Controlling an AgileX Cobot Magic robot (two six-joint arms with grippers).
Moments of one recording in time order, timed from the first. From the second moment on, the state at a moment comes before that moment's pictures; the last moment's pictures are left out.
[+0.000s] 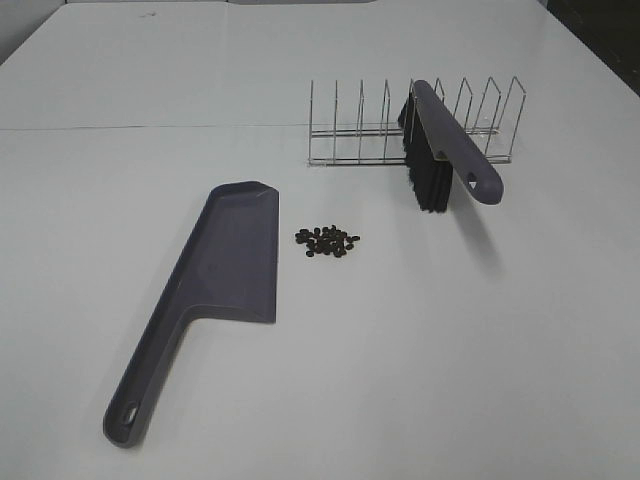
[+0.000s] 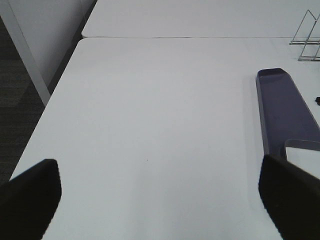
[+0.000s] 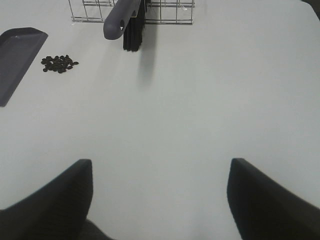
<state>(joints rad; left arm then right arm) 0.03 -0.01 -0.52 -0.01 1.08 -0.01 0.04 0.00 -0.46 0.00 1.11 -0.01</state>
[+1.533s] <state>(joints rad) 0.03 -0.01 -0.52 -0.01 1.08 -0.01 0.04 0.00 -0.46 0.00 1.11 -0.01</state>
